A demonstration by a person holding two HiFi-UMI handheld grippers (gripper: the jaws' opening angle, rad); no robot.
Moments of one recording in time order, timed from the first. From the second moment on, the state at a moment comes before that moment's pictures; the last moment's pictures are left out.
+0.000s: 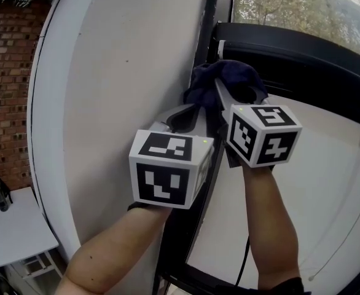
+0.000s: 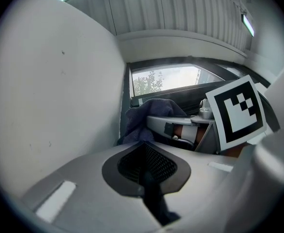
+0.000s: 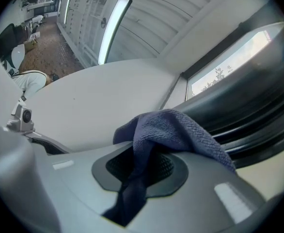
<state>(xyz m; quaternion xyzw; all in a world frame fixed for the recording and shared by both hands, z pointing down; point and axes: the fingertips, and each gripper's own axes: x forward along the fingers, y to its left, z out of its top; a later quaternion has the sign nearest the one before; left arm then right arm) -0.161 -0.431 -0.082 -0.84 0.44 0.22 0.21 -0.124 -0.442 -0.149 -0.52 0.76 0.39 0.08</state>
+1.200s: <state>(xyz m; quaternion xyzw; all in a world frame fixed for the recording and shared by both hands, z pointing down) -0.176 -0.411 -0.115 -0.84 0.43 0.23 0.23 -0.137 -0.420 -0.195 -0.54 0.73 0.40 0.12</state>
